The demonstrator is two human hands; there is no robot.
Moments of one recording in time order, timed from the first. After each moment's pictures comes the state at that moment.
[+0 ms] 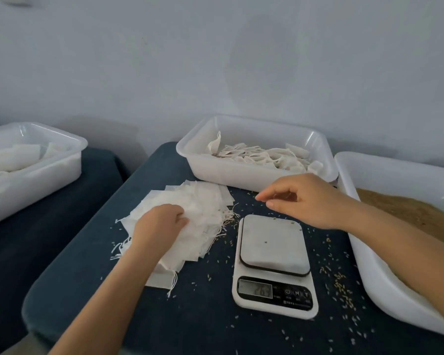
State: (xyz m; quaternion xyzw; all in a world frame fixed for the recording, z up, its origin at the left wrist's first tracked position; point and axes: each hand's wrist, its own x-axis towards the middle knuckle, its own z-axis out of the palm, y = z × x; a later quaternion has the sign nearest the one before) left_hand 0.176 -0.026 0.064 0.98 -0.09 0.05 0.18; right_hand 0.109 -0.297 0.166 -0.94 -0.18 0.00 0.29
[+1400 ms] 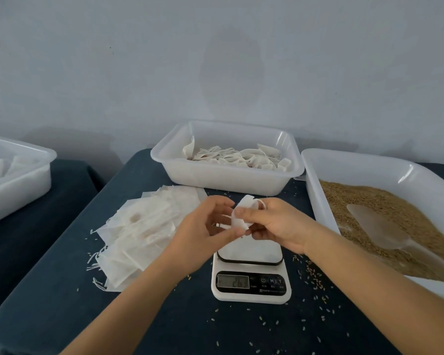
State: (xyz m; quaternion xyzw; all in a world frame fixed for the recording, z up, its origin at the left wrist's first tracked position) left_hand 0.106 -0.105 0.101 0.74 -0.31 -0.04 0.60; right_hand 0.077 -0.278 0.137 -0.73 0.06 0.13 0.66
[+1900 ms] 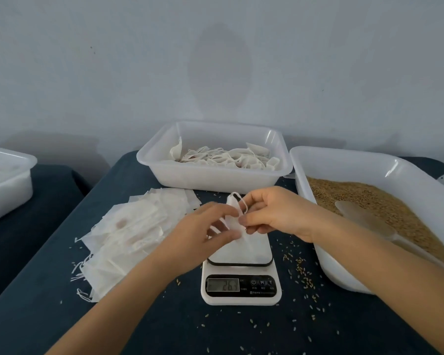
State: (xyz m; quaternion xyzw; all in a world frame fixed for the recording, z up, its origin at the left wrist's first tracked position) left_hand 0.113 -0.114 0.110 0.79 -0.43 0.00 0.43; right_hand 0.072 -0.299 0.162 -0.84 0.03 0.12 0.53
